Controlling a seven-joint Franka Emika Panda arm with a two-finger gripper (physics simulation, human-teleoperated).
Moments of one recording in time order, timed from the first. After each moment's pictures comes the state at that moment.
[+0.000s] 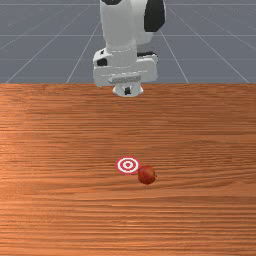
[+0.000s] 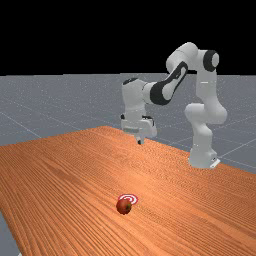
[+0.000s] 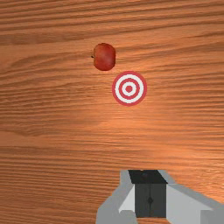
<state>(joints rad) 0.06 0.11 -0.10 -2.08 0.14 2.04 0.68</state>
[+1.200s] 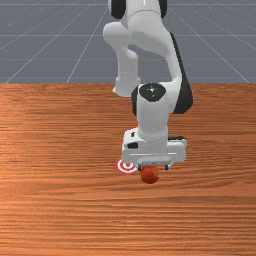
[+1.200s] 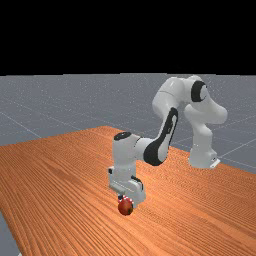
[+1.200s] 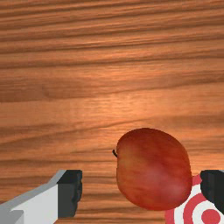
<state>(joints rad) 0.15 0.80 -0.05 -1.57 0.16 2.36 0.82</state>
